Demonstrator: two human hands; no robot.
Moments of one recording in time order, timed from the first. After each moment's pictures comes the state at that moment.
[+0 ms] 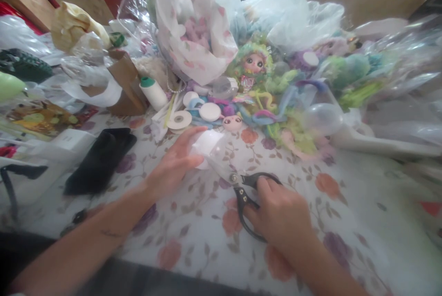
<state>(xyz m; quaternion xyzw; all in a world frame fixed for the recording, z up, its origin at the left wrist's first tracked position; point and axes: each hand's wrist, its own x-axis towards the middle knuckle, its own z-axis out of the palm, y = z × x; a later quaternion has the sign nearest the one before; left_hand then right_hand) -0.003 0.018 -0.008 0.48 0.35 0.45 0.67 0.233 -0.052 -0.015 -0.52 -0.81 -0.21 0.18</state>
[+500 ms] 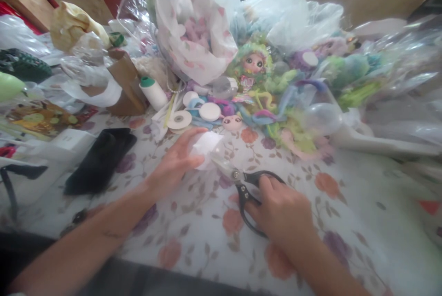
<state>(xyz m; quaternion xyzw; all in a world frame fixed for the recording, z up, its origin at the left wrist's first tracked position) -0.001 0.016 -0.004 0.49 0.39 0.44 0.64 0.234 -0.052 -0.016 -0.52 -0.80 -0.24 0.17</state>
